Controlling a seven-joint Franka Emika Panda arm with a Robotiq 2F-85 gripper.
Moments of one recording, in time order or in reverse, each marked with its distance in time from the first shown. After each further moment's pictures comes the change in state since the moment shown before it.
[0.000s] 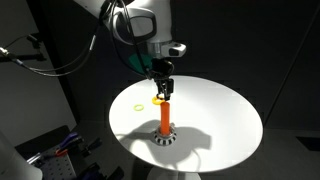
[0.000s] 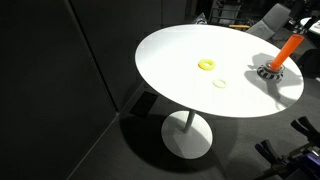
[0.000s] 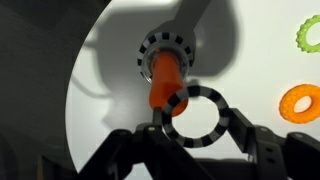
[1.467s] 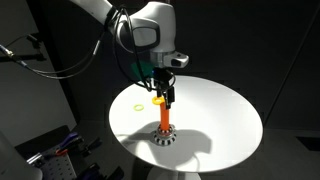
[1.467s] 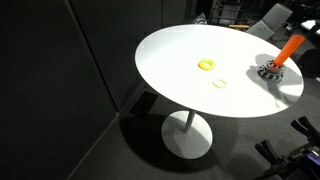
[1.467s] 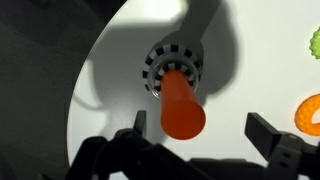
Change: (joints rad) arm -0.017 0.049 -0.011 -0.002 0.032 -0.005 -0.015
